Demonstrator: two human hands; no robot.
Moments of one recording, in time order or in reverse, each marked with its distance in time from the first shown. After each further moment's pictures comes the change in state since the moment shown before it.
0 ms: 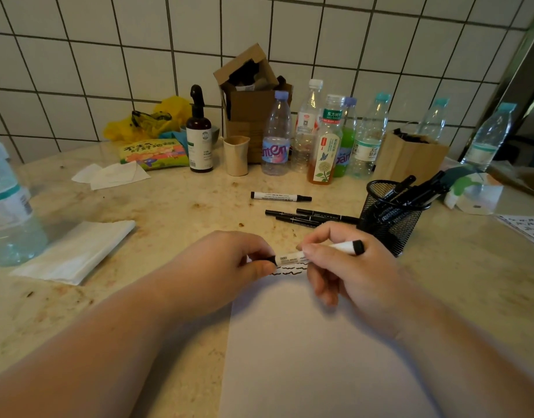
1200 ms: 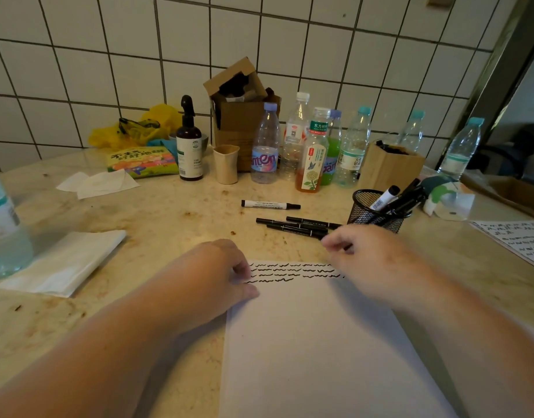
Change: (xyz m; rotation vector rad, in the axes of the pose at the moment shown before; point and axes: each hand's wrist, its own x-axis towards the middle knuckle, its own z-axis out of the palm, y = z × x) left_hand 0.002 -0.015 0.007 0.150 0.034 -0.065; right_hand 0.007 -0.034 -0.020 -0.983 0.172 0.214
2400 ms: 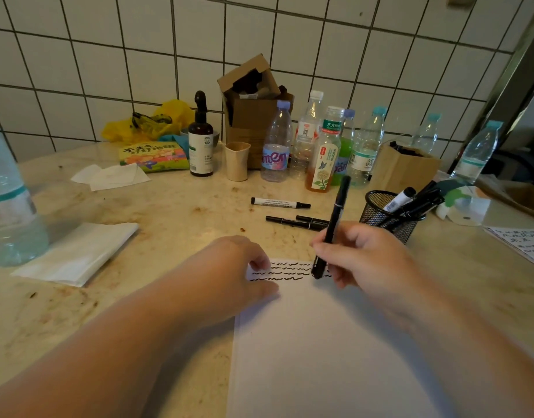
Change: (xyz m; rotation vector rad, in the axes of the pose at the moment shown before) left_hand -0.008 0.011 -0.006 -0.080 -0.008 0.032; right_hand -0.004 -0.002 0.020 0.717 -0.052 -0.044
